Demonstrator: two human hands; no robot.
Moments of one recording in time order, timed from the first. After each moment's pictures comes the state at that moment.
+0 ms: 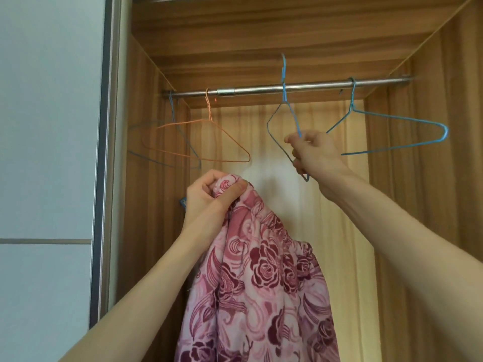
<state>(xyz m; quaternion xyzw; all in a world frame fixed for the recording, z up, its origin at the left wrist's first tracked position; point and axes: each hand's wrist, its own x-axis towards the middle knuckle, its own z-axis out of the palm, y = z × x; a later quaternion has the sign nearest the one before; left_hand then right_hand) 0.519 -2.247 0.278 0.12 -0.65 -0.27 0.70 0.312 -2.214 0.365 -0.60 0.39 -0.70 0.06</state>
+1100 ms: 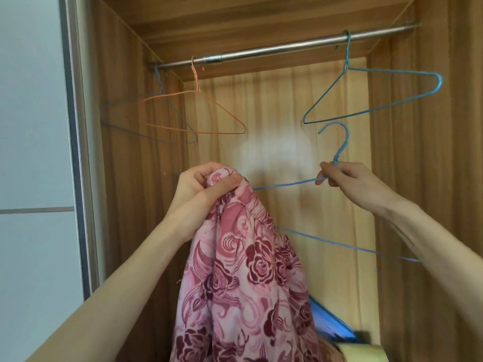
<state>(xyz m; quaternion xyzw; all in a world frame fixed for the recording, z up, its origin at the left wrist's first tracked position) 0.514 -2.213 0.251 0.16 -0.70 -0.34 0.61 0.188 -2.213 0.258 -0.67 0.52 -0.53 0.02</state>
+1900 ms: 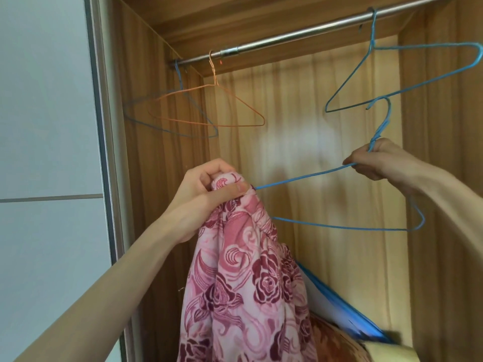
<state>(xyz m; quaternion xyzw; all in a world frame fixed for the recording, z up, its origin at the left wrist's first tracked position) 0.537 -2.185 0.241 0.19 -0.77 -0.27 0.55 0.167 -2.218 0.278 -0.72 0.45 -0.51 0.14</state>
